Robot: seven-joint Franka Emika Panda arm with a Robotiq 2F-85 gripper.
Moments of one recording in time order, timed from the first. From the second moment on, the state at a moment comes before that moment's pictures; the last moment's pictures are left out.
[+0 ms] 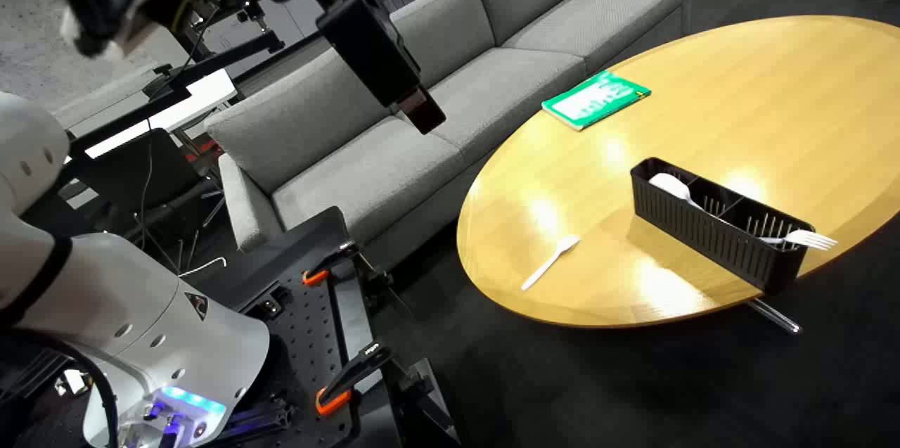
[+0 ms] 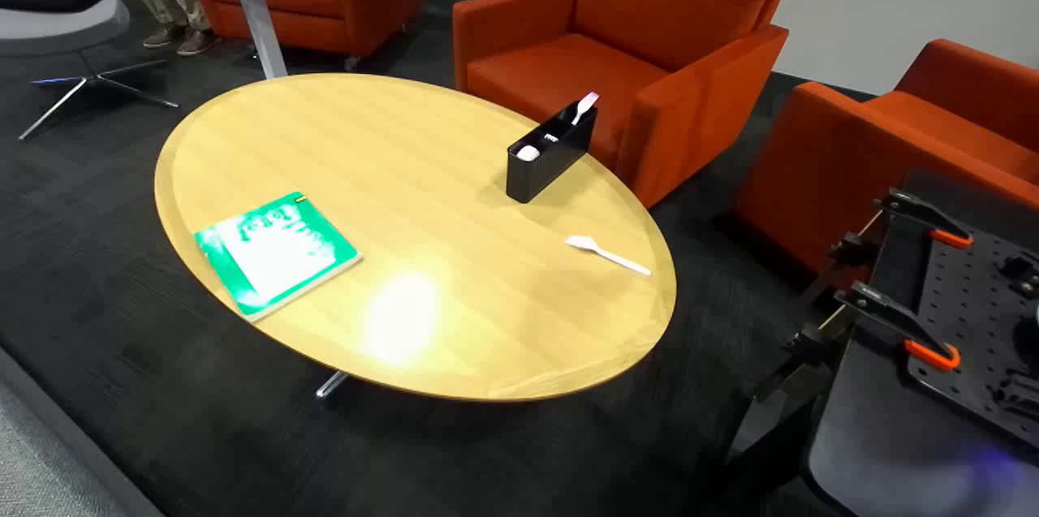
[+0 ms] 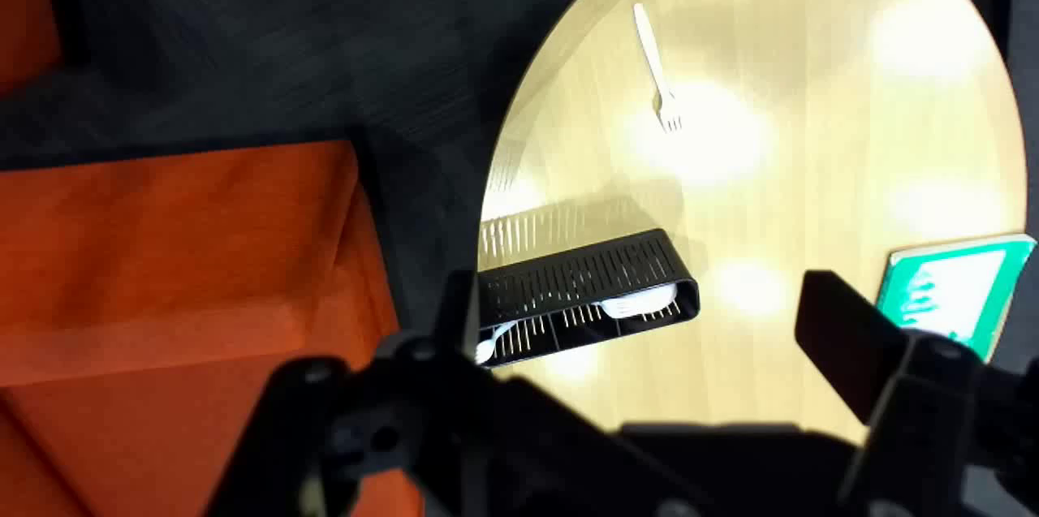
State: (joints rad) arm -0.11 -0.61 -0.24 -2.77 -0.03 2.41 -0.13
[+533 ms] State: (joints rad) arm -0.11 -0.60 -0.23 -2.77 -0.03 2.41 -0.13
